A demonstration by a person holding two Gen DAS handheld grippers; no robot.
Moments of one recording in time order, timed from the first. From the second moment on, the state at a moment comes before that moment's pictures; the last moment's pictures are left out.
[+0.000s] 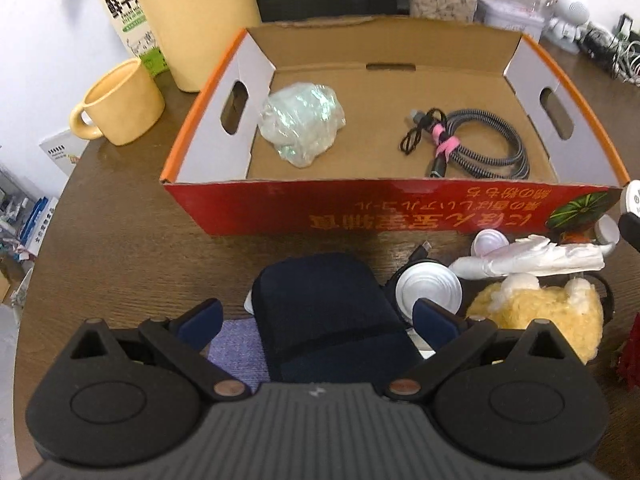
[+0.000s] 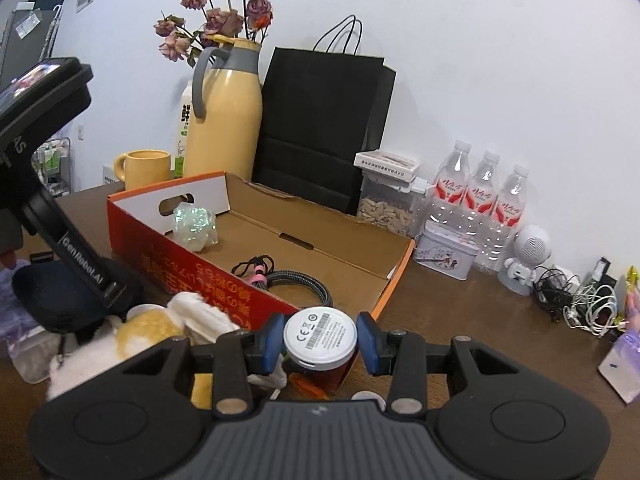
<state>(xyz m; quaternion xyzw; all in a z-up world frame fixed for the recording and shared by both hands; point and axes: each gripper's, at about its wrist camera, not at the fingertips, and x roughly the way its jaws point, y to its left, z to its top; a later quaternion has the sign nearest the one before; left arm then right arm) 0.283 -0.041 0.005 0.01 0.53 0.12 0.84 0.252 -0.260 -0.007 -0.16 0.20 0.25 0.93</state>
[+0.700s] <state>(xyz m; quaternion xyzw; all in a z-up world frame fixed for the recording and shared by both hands) 0.288 -0.043 -0.003 0.00 0.54 0.13 0.83 0.258 -0.272 -0.022 -0.14 0.21 0.28 0.93</state>
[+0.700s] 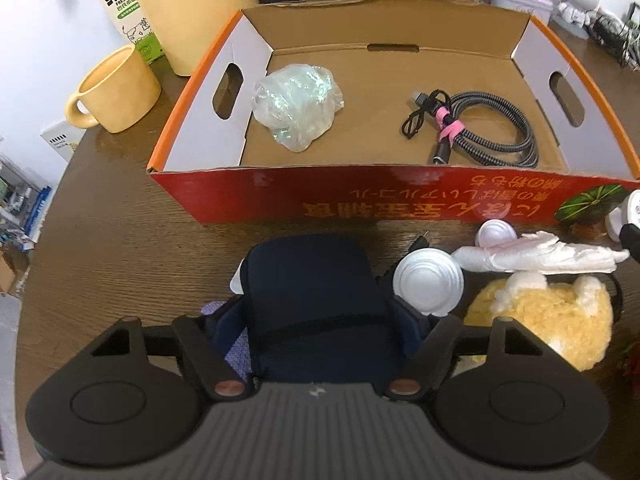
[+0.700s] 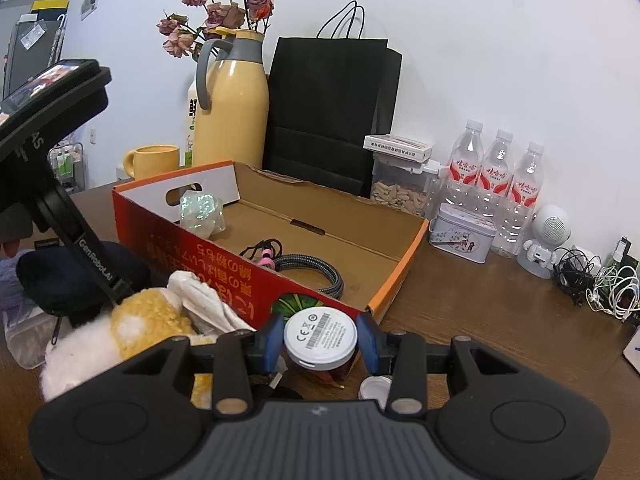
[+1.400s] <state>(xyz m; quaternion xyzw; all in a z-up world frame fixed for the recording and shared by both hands) 0.246 -0.023 0.026 -0.03 0.47 0.06 0.88 0.230 -0.251 0.004 -0.12 0.19 0.25 0.94</state>
